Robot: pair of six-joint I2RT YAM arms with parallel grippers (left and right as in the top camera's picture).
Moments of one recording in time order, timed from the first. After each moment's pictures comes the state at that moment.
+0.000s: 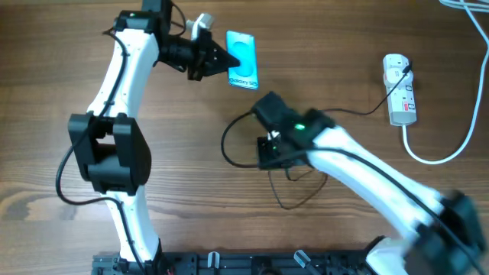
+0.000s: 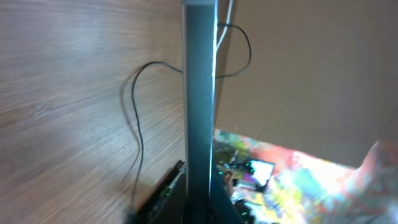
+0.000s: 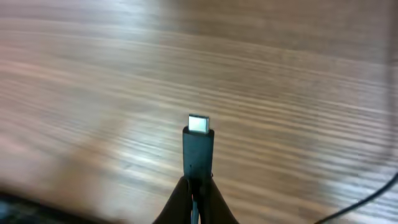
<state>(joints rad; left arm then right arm) -0.11 2.14 1.95 -1.18 1.15 -0.27 0.71 1.57 1.21 -0.97 -0.12 0.60</state>
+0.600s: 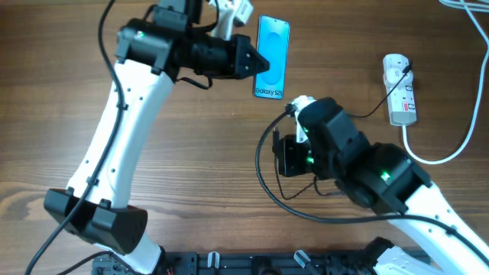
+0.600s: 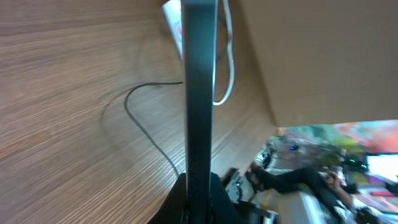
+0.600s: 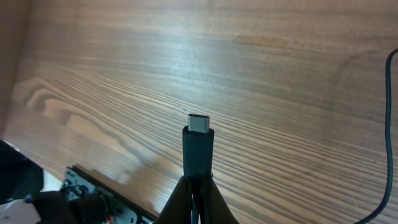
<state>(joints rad) -0.36 1.78 1.95 -1.12 0.76 -0.28 0.71 1.17 1.21 -0.94 -0.13 0.57</state>
